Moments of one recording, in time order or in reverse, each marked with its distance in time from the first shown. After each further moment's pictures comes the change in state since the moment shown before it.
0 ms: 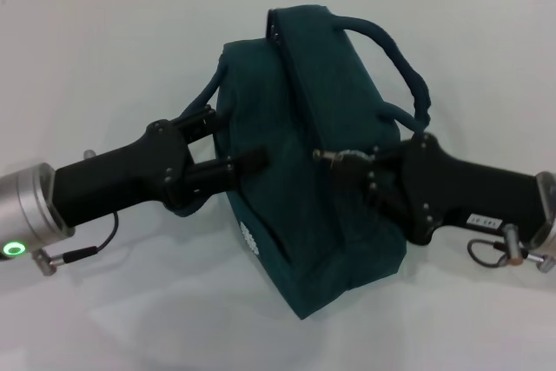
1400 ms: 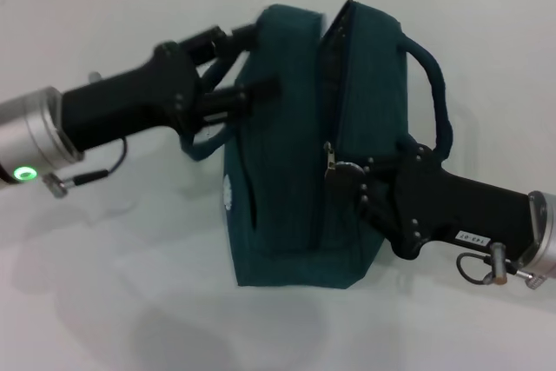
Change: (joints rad) left arm -0.132 0.034 -0.036 -0.014 -0.043 -0.021 0.062; right arm -0.035 0.001 -0.203 0.004 0.219 0.048 -0.116
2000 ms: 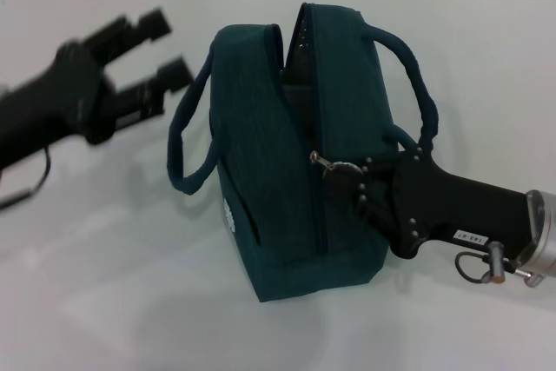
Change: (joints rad) left arm 0.140 0.012 -0.101 0.077 -0.039 0.131 -0.006; right arm 0.008 0.000 -0.003 0.003 0.000 0.005 0.001
